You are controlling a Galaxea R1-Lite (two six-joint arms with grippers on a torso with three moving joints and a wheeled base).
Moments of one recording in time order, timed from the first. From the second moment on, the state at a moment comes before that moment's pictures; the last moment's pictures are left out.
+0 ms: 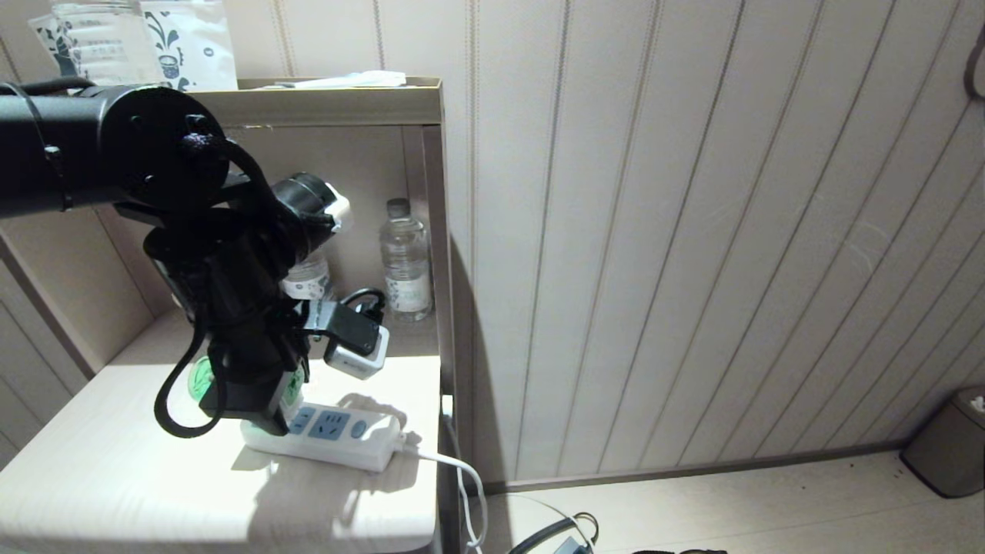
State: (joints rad) left arm -0.49 1.91 -1.75 1.23 0.15 1.15; right arm 0.00 0.01 0.00 0.01 -0.01 0.02
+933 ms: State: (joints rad) left arm -0.51 1.55 -1.35 1.09 0.13 0.96; right arm 0.00 0.01 0.00 0.01 -0.01 0.02
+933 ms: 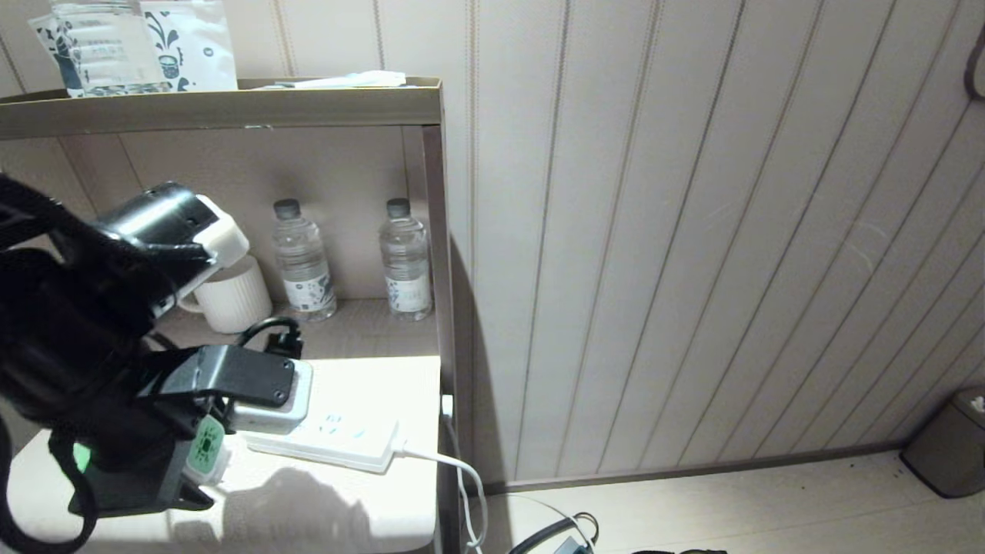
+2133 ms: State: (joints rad) left arm -0.44 1.40 -1.30 0.94 0.11 0.63; right arm 0.00 0.01 0.00 0.00 -0.01 0.02
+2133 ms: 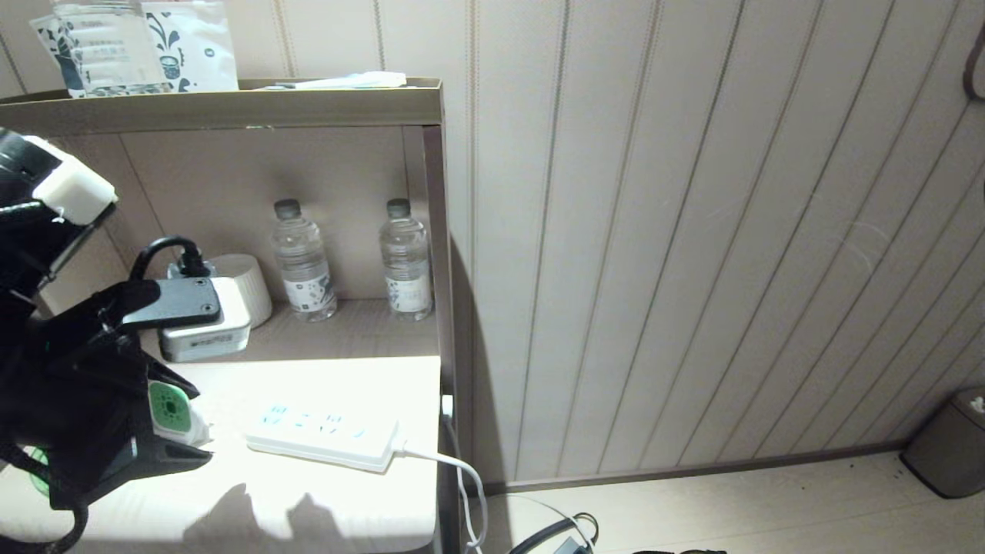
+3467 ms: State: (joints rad) left arm -0.44 1.81 -1.87 1.33 -0.02 1.13; right arm 0.00 0.01 0.00 0.00 -0.01 0.02
